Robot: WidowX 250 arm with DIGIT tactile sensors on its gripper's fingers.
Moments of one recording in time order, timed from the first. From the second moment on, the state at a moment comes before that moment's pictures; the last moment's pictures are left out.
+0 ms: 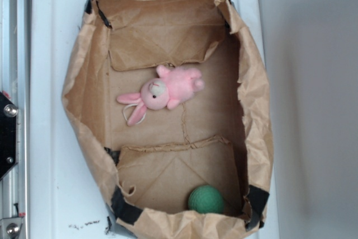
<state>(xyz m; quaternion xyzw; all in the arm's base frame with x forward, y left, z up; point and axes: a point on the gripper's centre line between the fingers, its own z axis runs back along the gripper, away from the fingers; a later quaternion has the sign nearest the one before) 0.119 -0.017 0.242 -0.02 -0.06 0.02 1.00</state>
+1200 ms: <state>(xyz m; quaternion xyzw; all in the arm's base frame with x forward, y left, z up) 0.183 -0.031 0.210 -0.01 -0.08 0.03 1.00</state>
